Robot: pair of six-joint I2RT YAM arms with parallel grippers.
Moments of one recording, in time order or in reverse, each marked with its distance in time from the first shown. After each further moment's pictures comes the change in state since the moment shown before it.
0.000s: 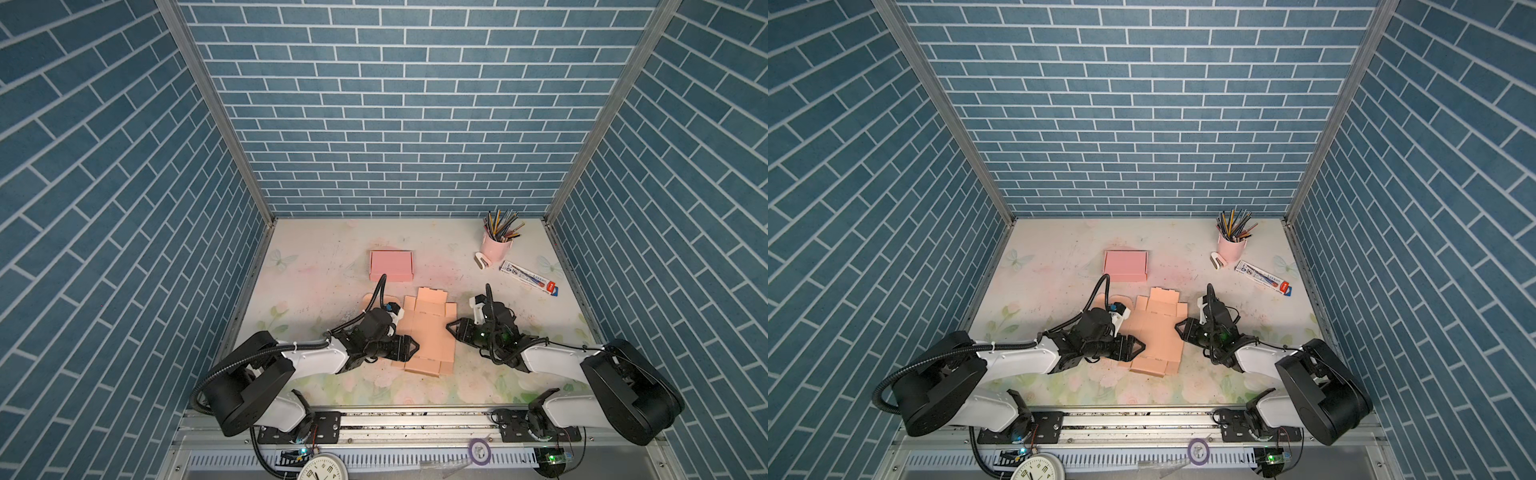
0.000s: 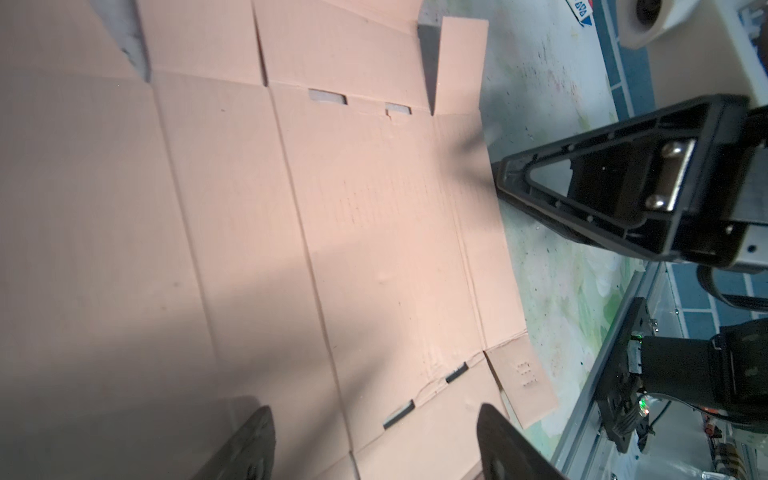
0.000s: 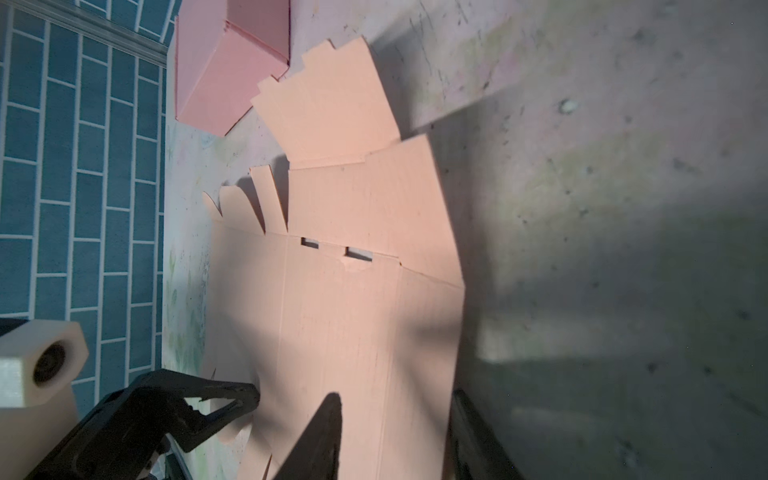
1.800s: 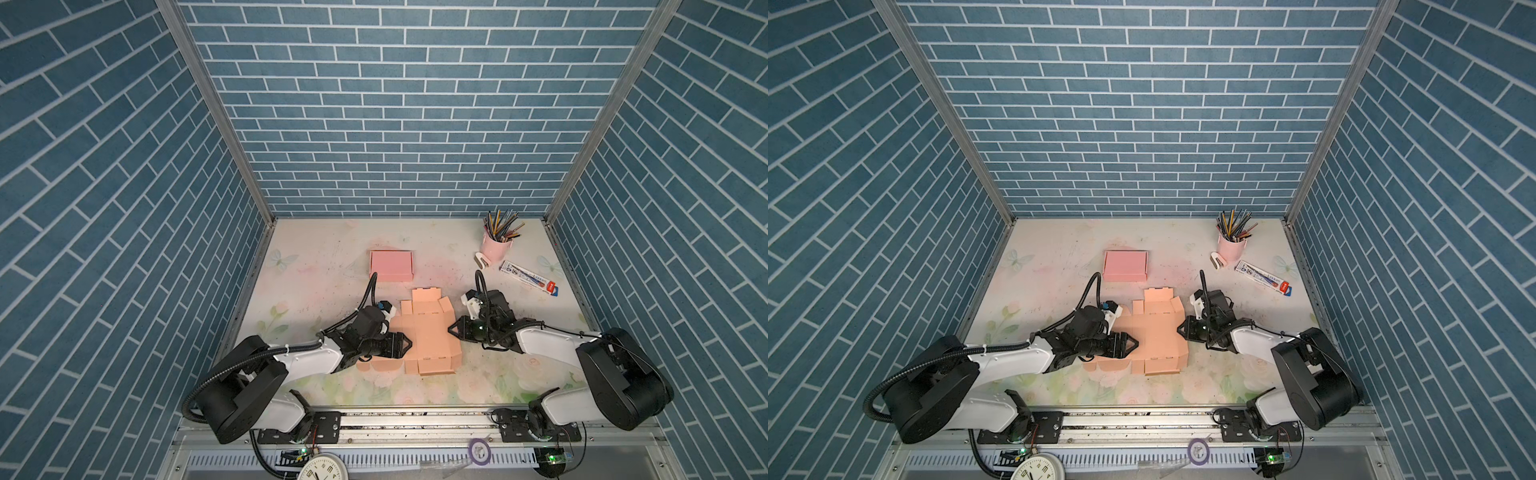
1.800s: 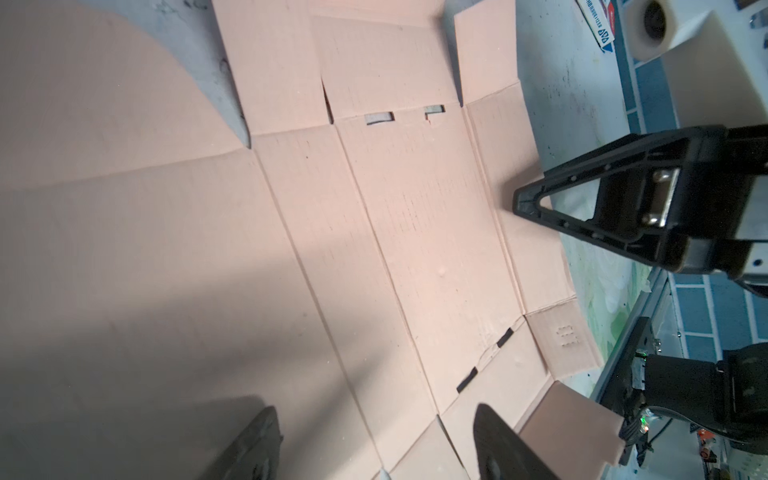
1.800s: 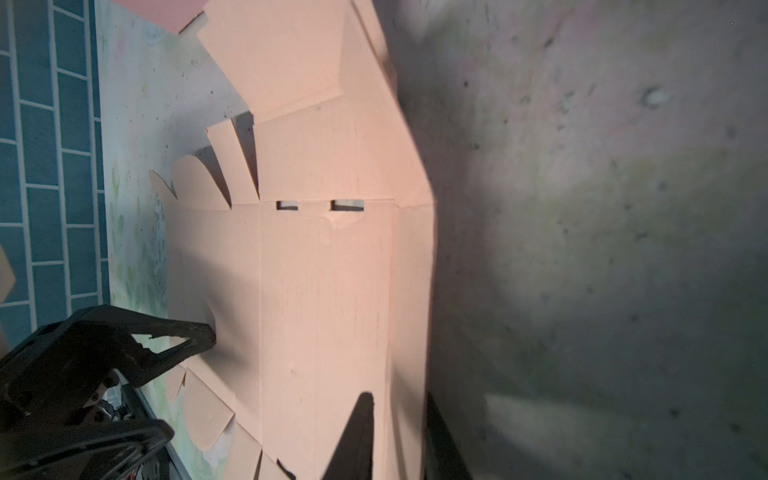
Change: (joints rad) left arm 0.078 -0.045 -0.024 -0.044 0.001 -0.002; right arm -0.065 0.074 0.158 -0.309 -0.117 -0.274
